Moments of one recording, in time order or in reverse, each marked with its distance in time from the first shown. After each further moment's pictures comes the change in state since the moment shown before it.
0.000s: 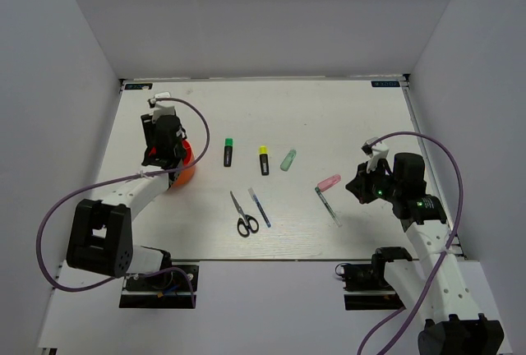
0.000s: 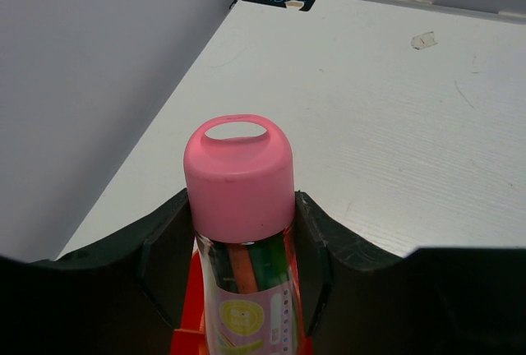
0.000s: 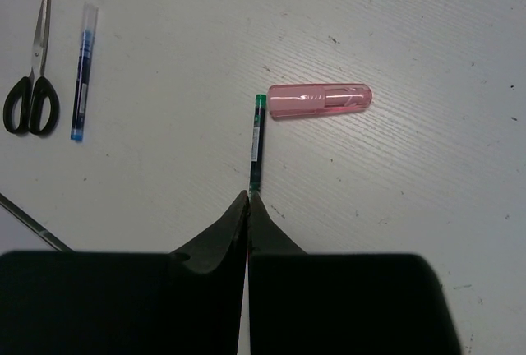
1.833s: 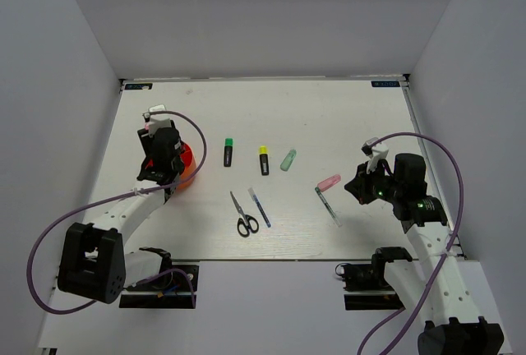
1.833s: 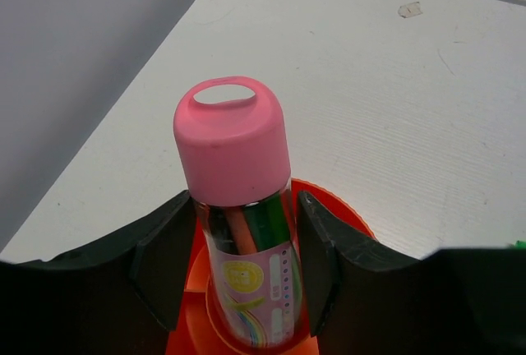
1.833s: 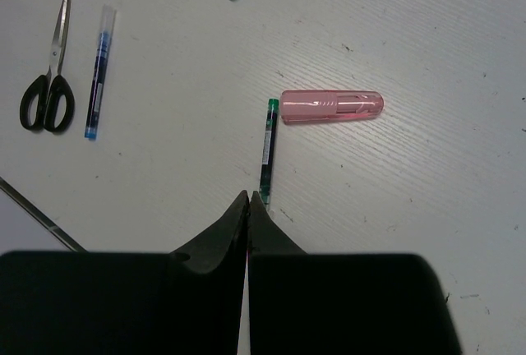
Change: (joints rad) left arm -0.026 -0.158 -0.113 -0.106 0.013 -0.144; right arm 0.000 -0.016 0.000 -0.001 -0.035 -0.004
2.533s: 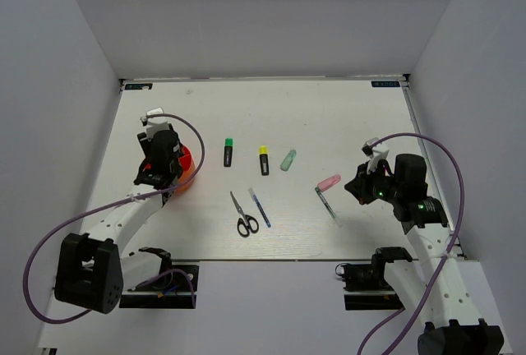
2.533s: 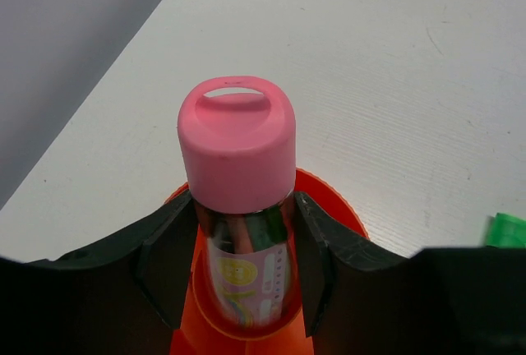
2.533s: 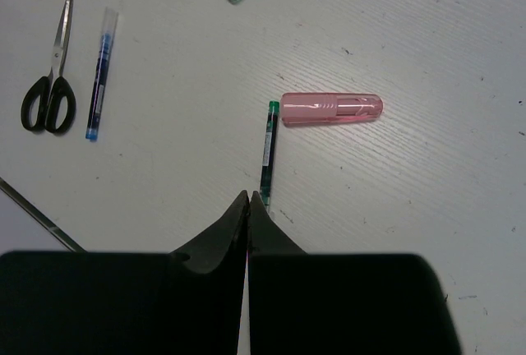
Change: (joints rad) left arm -0.003 -0.054 -0.003 -0.107 0.033 -0.069; right arm 0.001 -0.011 0.000 0.000 -0.002 0.000
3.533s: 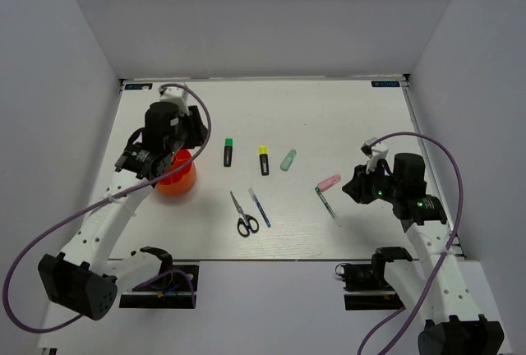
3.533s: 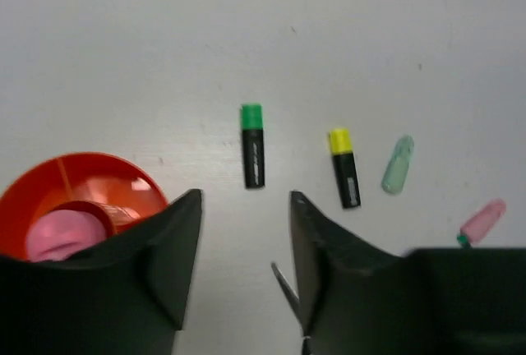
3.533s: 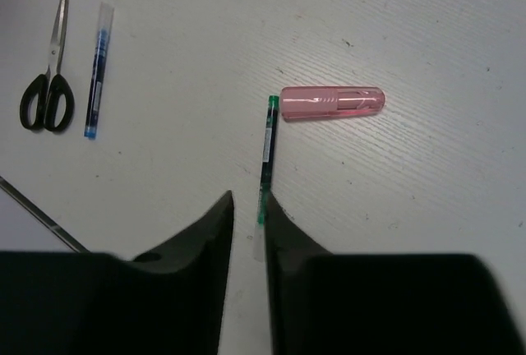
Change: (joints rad) left arm -0.071 -0.077 0.470 -0.611 0.541 -0.130; right arm 0.000 0.018 0.001 -0.005 0.002 0.000
